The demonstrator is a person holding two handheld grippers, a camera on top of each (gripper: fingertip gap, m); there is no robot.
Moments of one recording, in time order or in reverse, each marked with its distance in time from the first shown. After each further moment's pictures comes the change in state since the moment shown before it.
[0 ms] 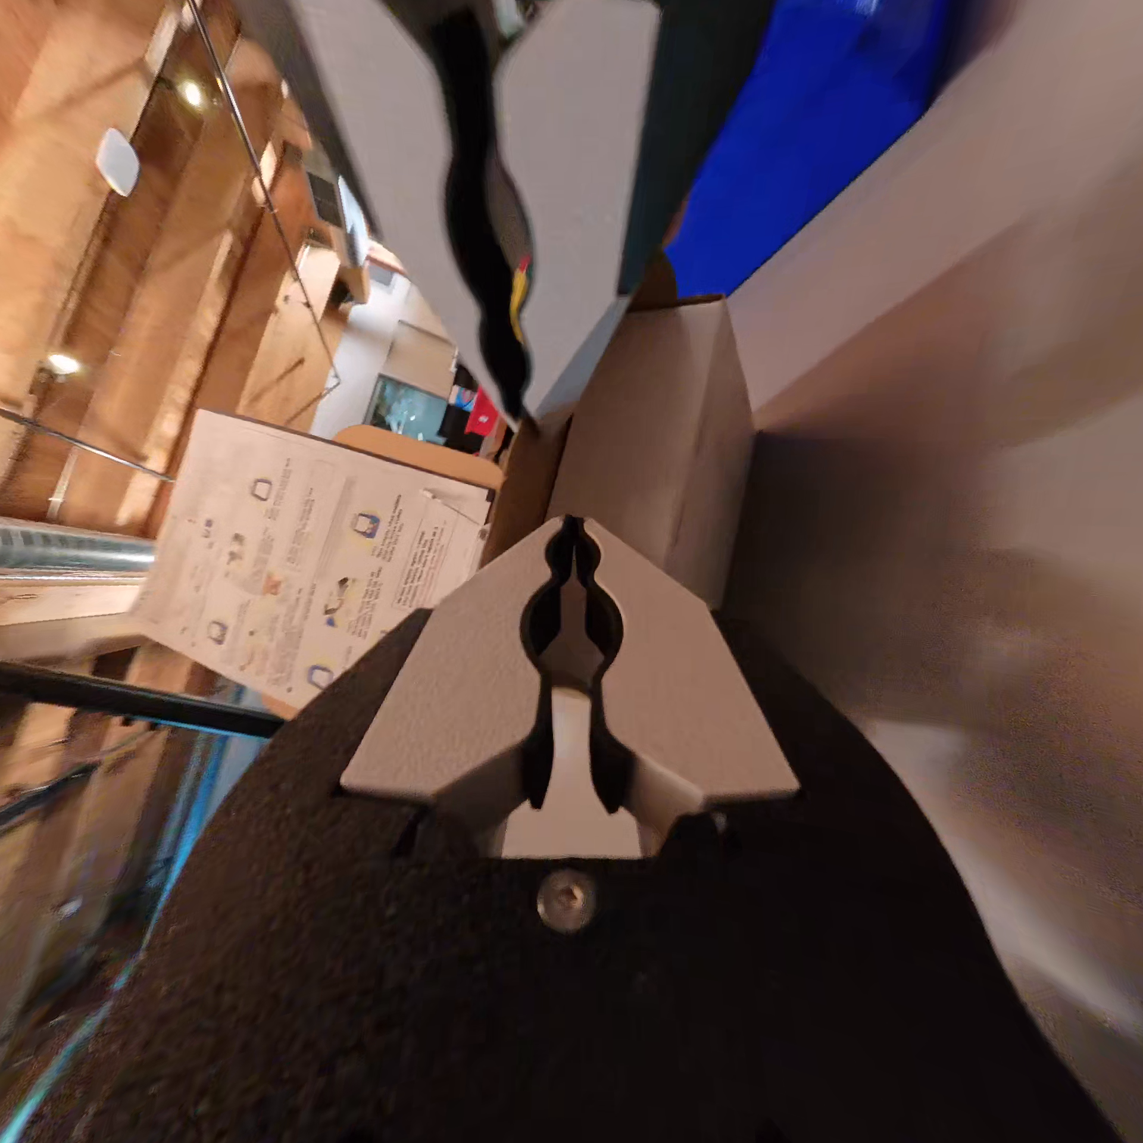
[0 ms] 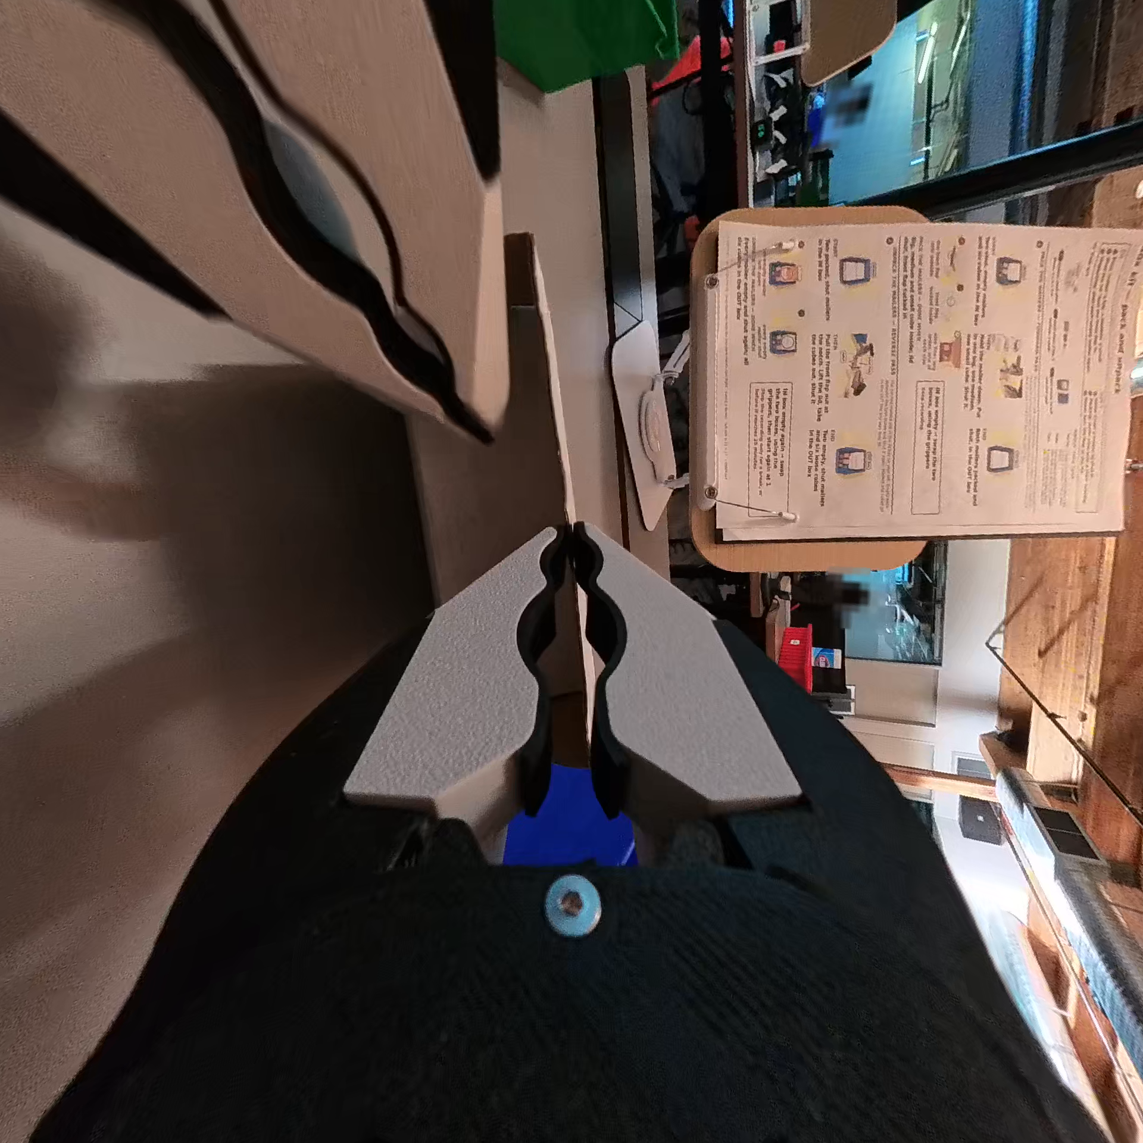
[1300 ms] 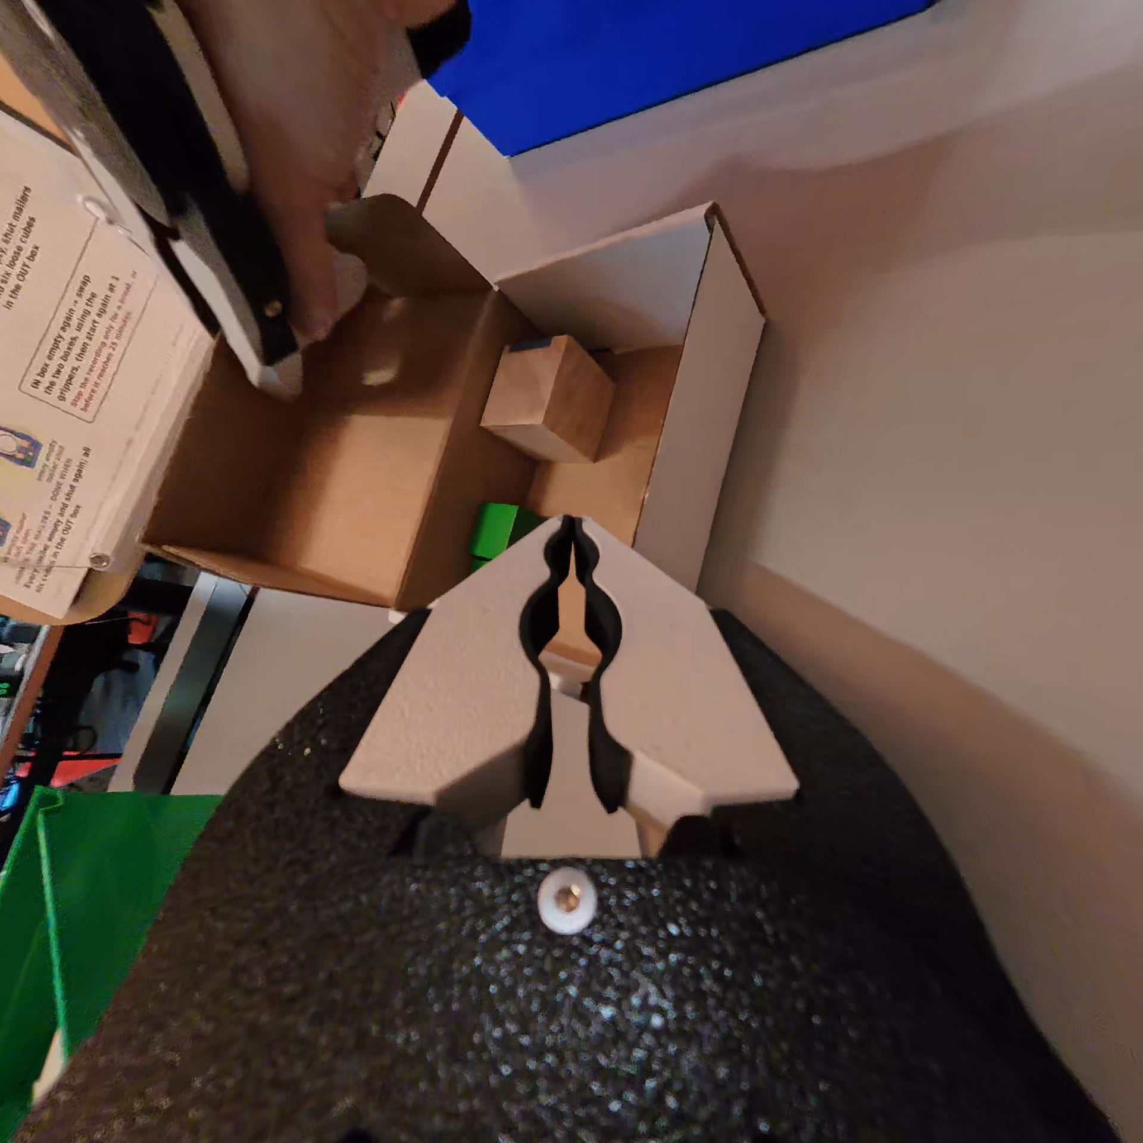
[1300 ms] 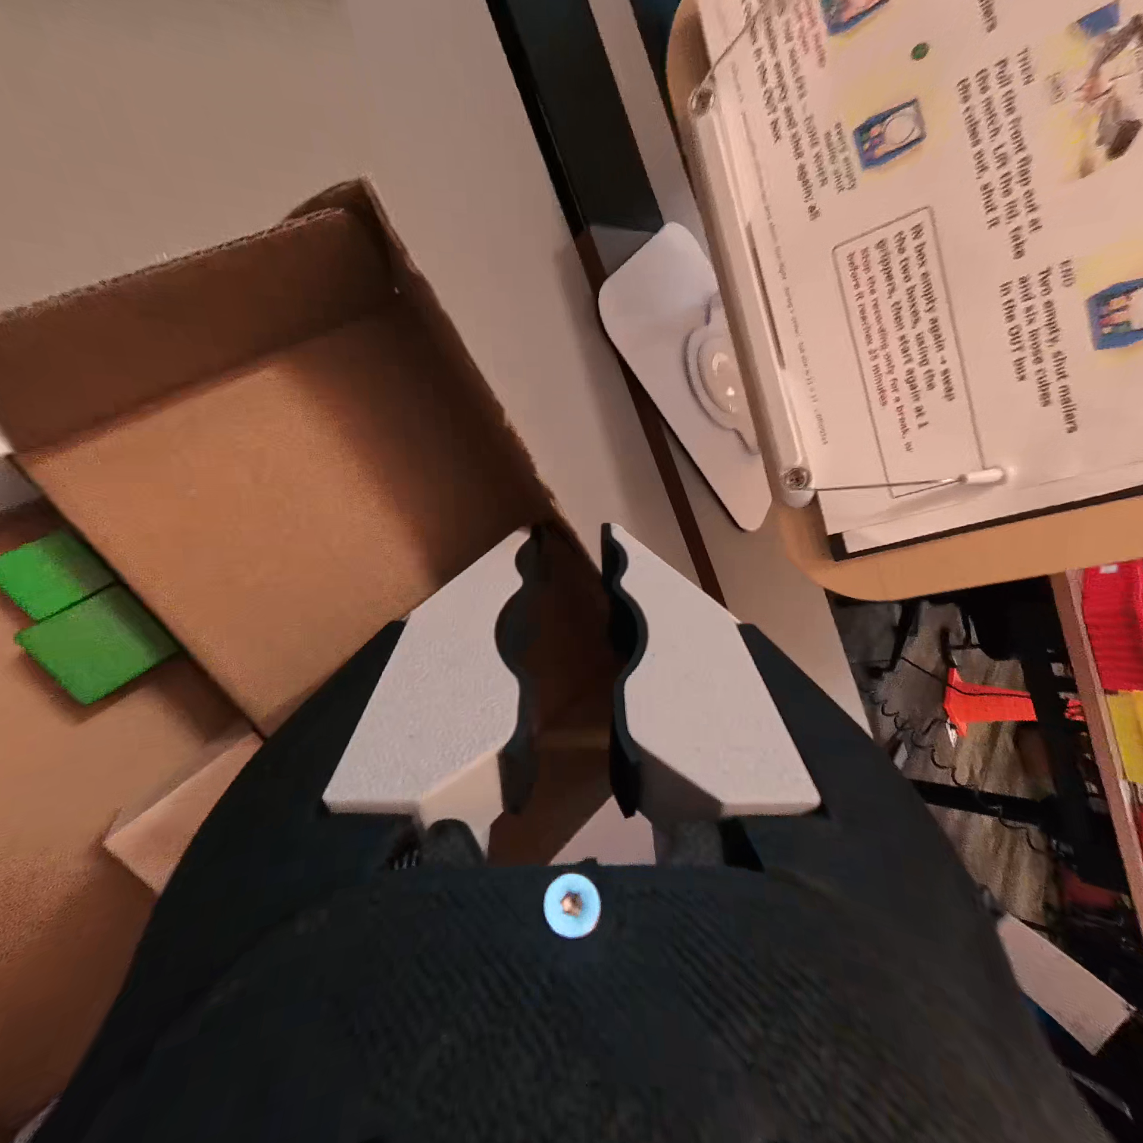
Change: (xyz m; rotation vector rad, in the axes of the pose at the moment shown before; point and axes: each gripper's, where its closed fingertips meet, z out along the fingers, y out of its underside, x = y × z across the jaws) left arm 0.051 0.030 0.018 -0.342 0.305 -0.418; right arm 0.057 0.046 0.168 -0.056 -0.212 0.413
